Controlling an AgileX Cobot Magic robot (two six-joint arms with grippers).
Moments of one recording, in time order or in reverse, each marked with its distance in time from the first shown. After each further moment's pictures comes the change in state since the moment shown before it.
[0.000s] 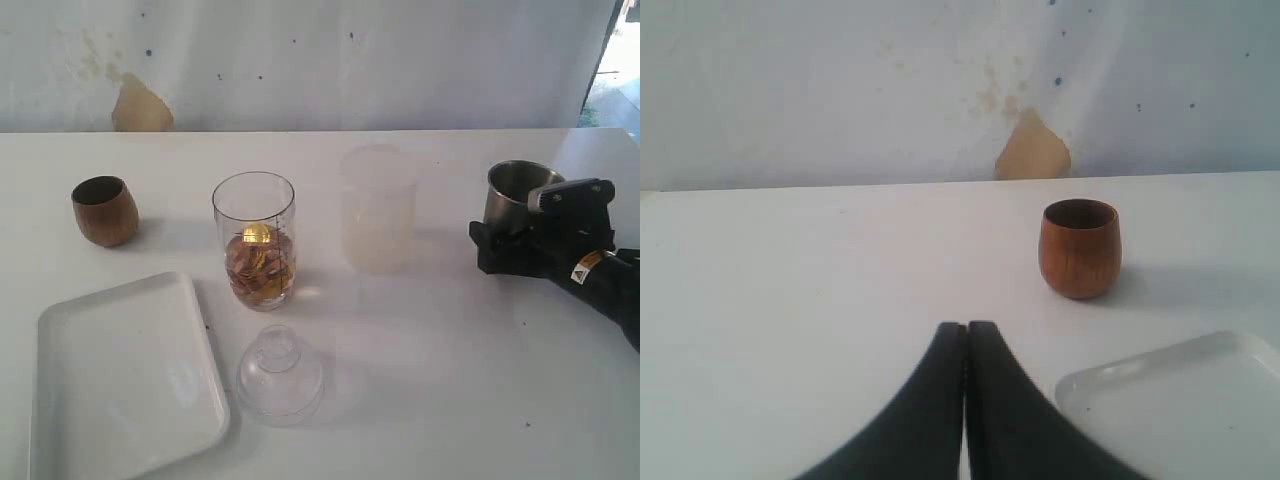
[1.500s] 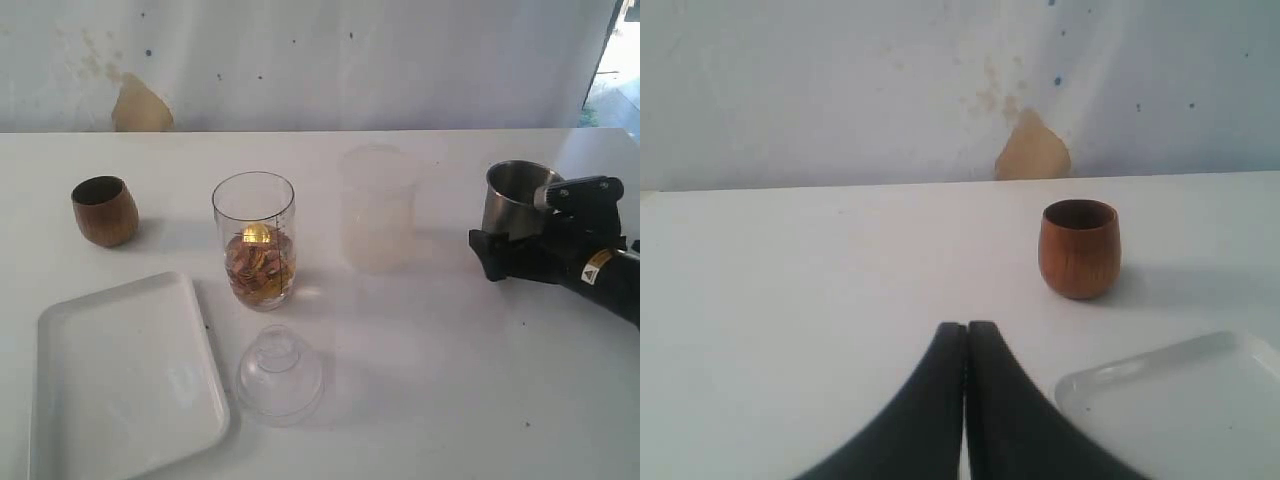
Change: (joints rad) left arm 0.000 0.000 0.000 0.000 0.000 0.000; right arm 0.000 -0.101 0.054 -0.025 0.140 0.068
